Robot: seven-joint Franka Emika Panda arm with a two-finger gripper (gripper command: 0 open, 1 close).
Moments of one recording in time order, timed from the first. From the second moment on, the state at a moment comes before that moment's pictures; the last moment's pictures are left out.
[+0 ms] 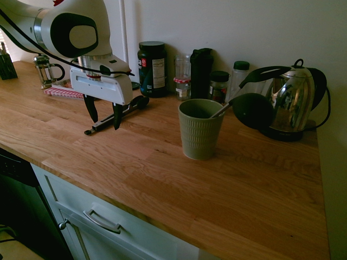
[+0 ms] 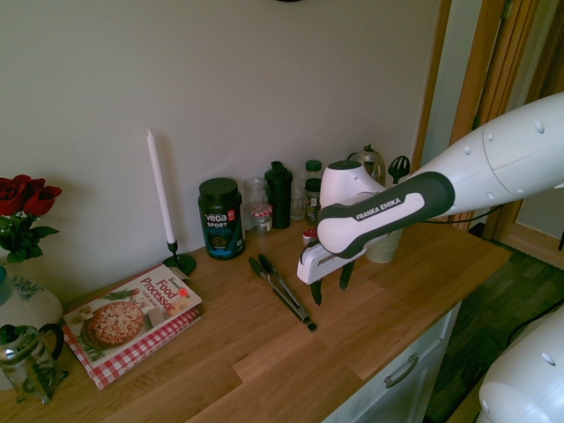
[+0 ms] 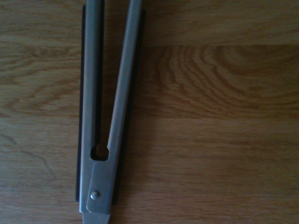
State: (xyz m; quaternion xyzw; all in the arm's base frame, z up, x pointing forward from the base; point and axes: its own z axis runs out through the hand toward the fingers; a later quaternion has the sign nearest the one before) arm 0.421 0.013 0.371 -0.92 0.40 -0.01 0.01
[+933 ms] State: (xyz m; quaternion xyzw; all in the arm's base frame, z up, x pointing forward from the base) arm 0.605 0.098 0.386 -0.92 0.39 -0.04 0.03
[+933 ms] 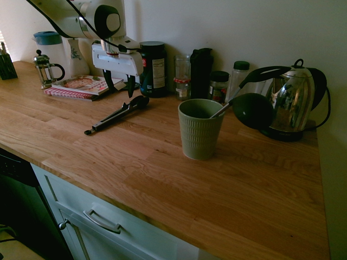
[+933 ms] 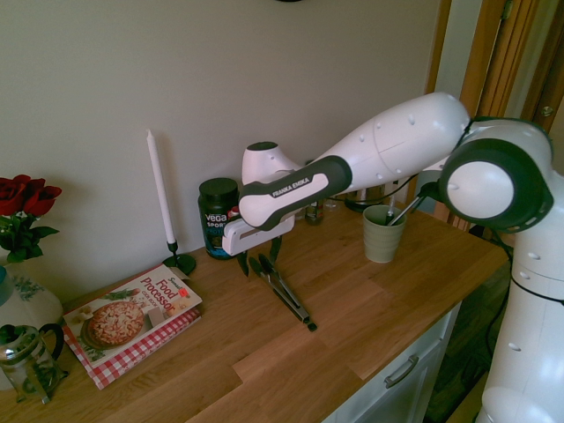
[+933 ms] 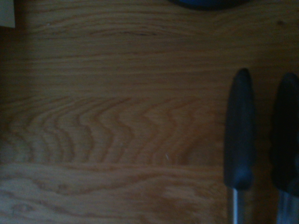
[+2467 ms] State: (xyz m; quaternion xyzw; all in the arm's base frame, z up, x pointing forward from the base) arm 0.586 0.097 0.344 -0.91 0.41 -0.06 0.00
